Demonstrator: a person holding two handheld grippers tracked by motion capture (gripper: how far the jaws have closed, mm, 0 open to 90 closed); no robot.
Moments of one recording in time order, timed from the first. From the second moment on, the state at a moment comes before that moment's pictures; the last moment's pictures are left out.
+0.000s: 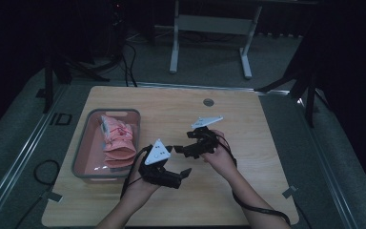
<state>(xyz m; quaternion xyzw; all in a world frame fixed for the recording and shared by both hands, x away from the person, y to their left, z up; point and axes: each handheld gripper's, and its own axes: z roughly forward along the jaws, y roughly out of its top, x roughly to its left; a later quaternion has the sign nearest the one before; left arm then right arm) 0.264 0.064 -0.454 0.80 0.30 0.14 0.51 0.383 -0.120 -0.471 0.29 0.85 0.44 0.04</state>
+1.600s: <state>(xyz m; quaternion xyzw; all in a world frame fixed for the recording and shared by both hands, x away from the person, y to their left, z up) 0.247 0.026 -0.545 0.84 0.24 0.08 0.49 0.340 -0.185 -0.555 0.27 0.86 0.42 0.04</state>
